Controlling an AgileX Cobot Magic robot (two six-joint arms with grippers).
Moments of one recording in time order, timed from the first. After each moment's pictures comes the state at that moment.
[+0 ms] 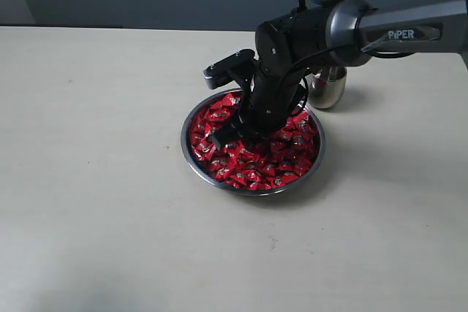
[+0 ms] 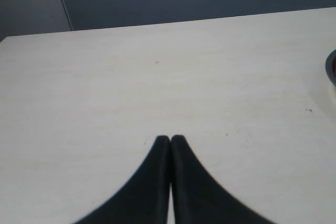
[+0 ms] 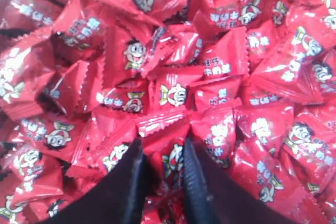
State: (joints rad) left arm 0.11 0.00 0.01 0.03 0.34 0.03; right arm 0.75 2.11 -1.43 0.02 0.73 -0.09
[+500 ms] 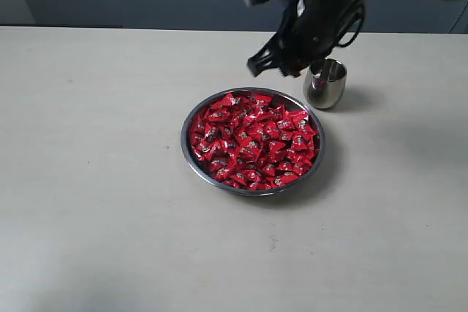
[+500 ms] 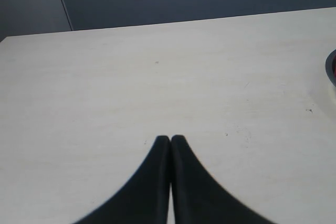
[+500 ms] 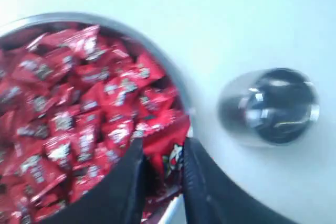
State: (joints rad) left arm 0.11 0.00 0.01 0.03 0.34 0.03; right arm 0.65 1.86 -1.44 -0.16 0.77 0.01
